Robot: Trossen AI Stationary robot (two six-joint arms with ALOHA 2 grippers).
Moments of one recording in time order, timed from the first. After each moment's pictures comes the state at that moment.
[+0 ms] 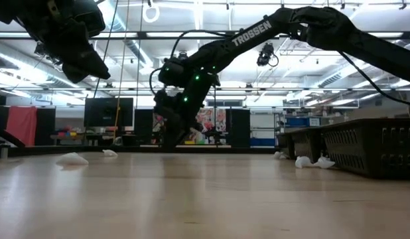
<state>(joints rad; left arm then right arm) -0.19 0.75 0.50 -0.36 -0.18 -0.49 -0.32 2.49 2.13 -0.69 -0.06 0.06</state>
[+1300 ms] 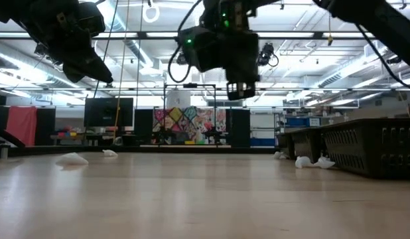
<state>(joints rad) -0.19 0.75 0.50 -0.38 -0.29 -0.48 -0.16 2.25 2.05 -1.57 -0.75 -0.14</state>
